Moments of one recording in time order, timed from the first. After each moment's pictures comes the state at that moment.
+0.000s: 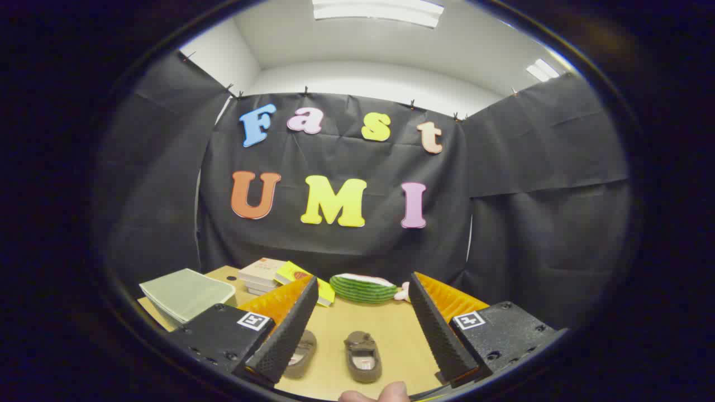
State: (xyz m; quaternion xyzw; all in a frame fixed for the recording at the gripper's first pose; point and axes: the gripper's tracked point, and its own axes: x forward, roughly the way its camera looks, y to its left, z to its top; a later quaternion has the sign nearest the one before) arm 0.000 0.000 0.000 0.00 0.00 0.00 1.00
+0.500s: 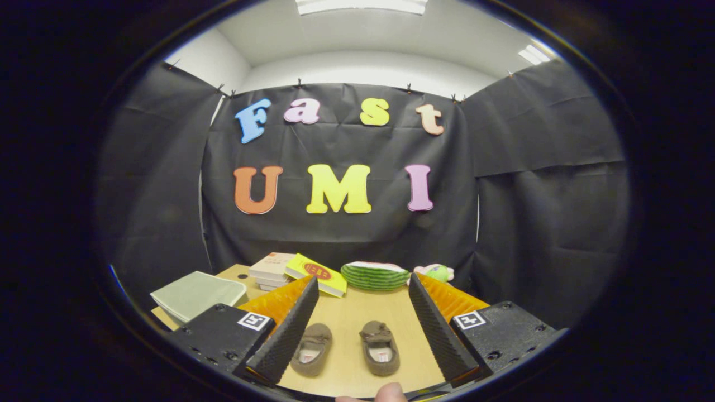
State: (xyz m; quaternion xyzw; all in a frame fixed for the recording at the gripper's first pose) arm 0.009 0.000 -0.017 0.03 0.04 0.00 1.00
